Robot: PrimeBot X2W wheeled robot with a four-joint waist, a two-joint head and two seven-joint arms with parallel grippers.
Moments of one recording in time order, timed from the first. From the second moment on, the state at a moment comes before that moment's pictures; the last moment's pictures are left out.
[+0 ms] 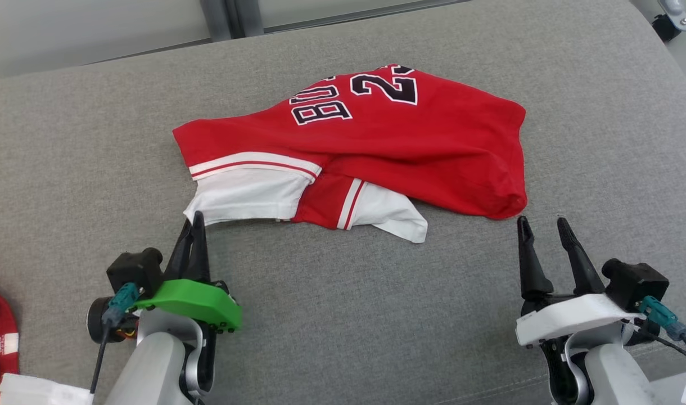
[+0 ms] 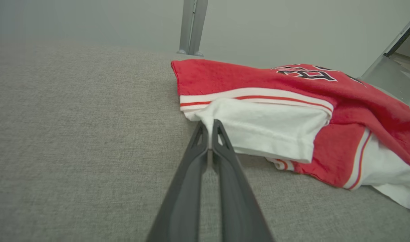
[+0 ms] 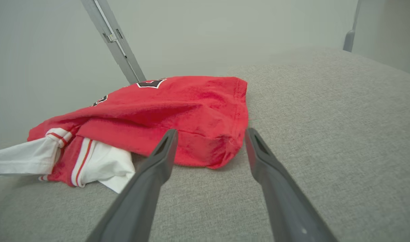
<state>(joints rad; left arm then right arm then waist) -0.32 0.13 -0.30 0.46 -0.49 0.09 -0.26 -0.12 -0.05 0.05 0.22 0.32 0.13 -0.26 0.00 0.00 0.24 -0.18</state>
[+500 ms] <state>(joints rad) -0.29 0.18 -0.28 0.32 -0.50 0.12 -0.23 -0.29 -0.22 0.24 0.48 0.88 0.13 -0.26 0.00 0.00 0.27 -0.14</state>
